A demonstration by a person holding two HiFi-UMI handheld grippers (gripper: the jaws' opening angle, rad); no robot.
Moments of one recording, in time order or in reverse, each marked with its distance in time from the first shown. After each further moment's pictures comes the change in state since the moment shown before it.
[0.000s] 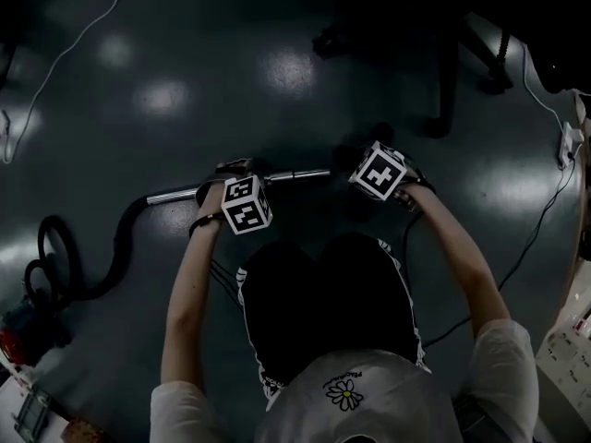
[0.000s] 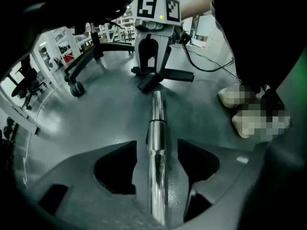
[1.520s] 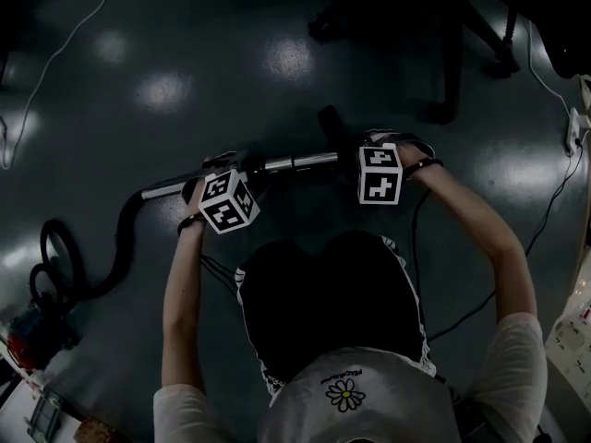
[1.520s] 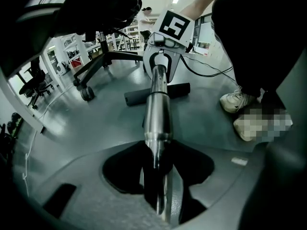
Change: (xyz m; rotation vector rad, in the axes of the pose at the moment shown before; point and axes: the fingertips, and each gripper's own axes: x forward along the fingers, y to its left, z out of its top) left arm -0.021 0.012 -0.001 -0.019 -0.104 0.045; right arm 0.002 0.019 -0.008 -0.589 0.145 0.000
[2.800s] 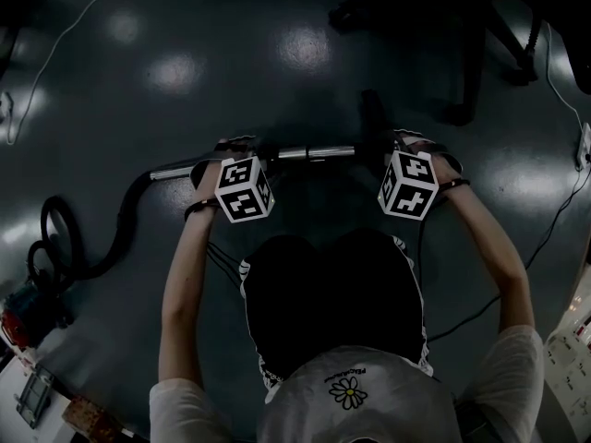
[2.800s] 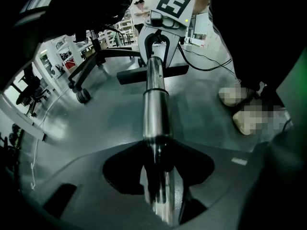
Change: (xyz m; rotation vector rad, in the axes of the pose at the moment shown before) left arm 0.002 -0.002 0.005 0.066 0.079 0.005; right arm -0.036 0.000 0.002 0.073 -0.085 -0.109
